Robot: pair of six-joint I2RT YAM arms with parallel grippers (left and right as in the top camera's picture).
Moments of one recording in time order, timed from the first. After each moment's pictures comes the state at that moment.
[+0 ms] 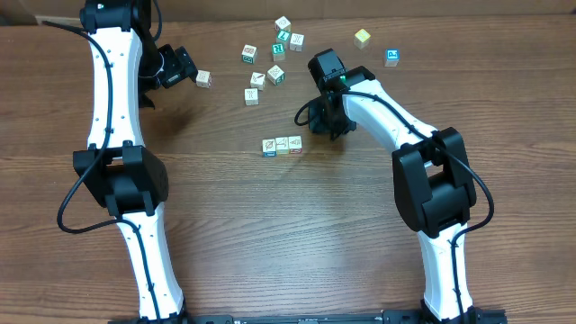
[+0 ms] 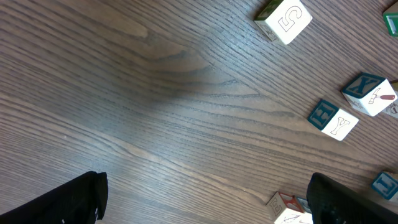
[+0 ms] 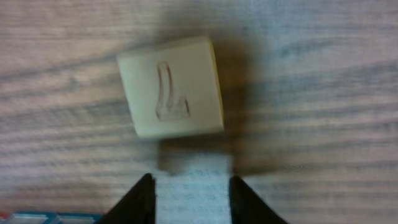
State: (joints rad) left arm 0.07 2.44 2.58 -1.62 0.09 -0.48; right arm 0.41 2.28 1.80 -0.89 -0.02 0.42
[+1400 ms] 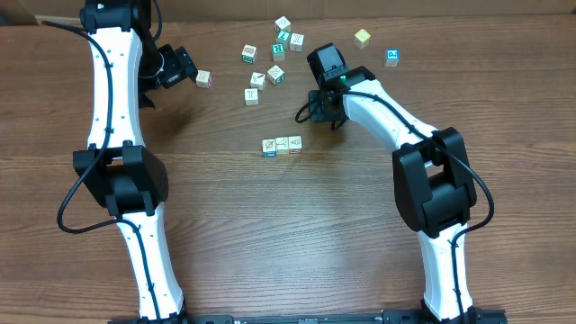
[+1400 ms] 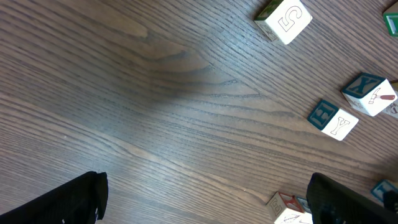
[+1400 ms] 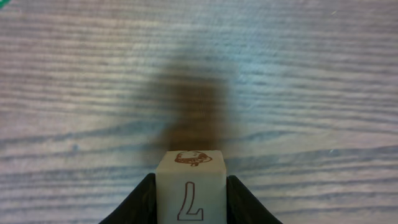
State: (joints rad) left arm 0.07 2.44 2.58 -1.62 0.09 -0.48; right arm 0.41 2.28 1.79 -0.75 0.10 0.33
